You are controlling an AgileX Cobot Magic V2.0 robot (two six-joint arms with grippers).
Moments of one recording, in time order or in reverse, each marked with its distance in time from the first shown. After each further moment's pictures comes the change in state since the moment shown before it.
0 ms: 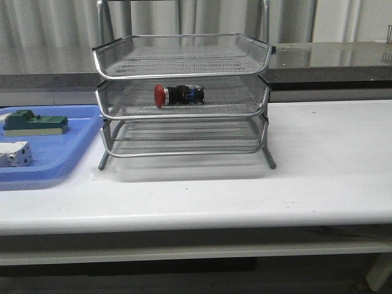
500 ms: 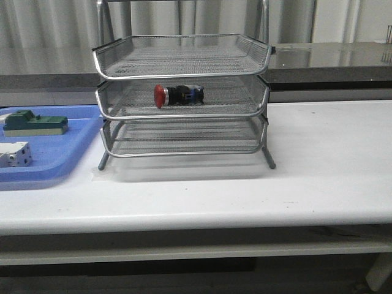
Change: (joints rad) left arm 0.000 0.000 0.000 -0.002 0.000 0.000; right arm 0.000 -0.038 0.064 0.000 -0.036 0.000
